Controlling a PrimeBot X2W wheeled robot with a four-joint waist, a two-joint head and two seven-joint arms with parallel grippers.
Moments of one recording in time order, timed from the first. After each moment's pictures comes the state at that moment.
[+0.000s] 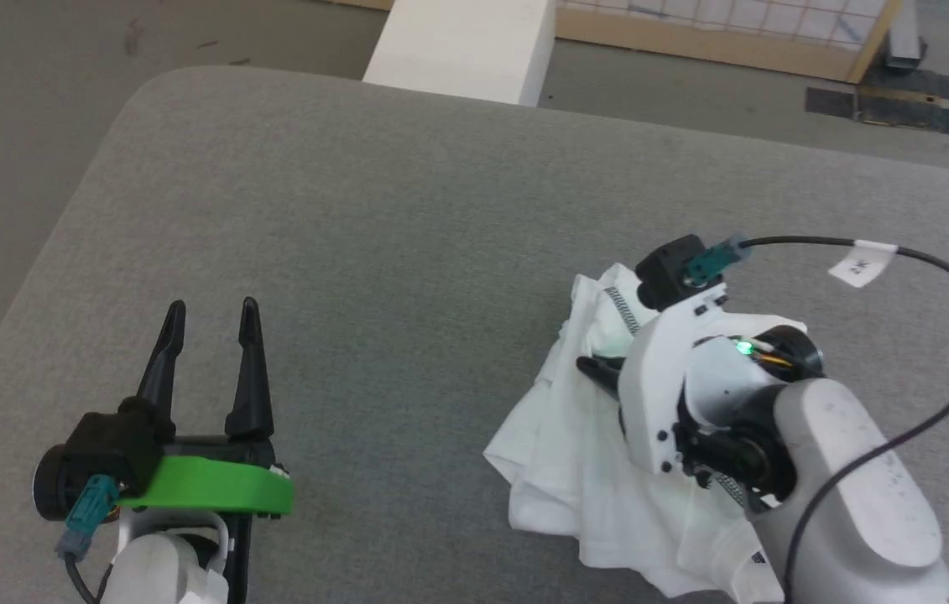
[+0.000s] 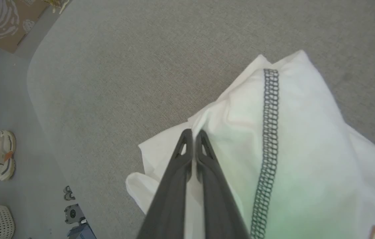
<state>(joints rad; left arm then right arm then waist) -0.09 0.09 0.00 -0.02 -0.20 -0.08 -0.26 -0.42 -0.09 0.30 0.12 0.45 0.13 0.87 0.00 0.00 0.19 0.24</state>
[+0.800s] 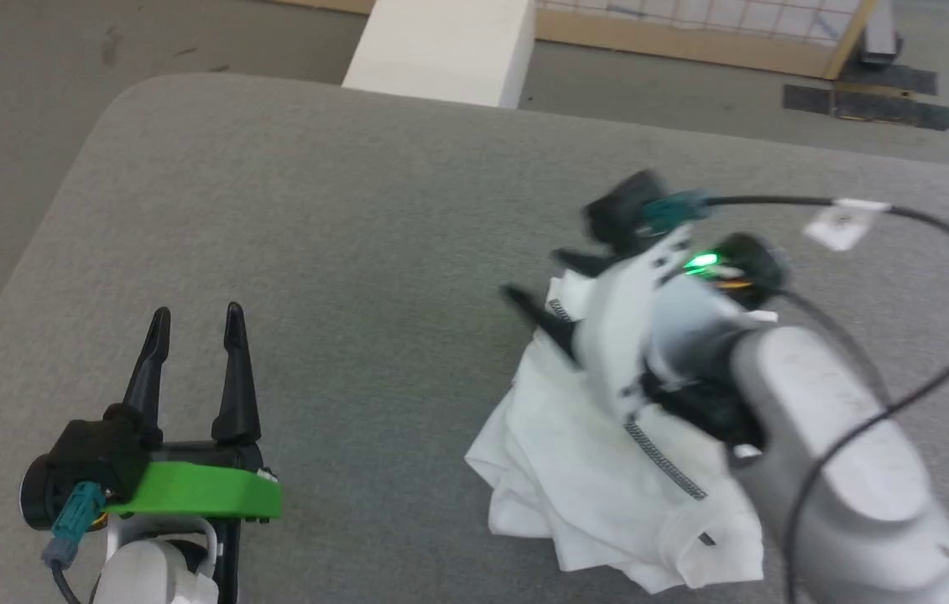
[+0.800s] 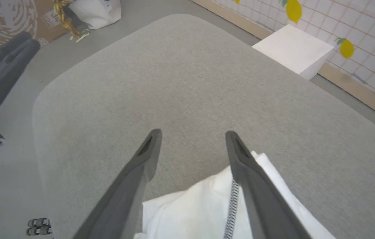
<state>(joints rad) -0.08 0.07 0.05 -0.01 -0.19 -0.10 -0.26 -0.59 -0.10 0.46 0.15 0.43 0.13 0.65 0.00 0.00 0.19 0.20</state>
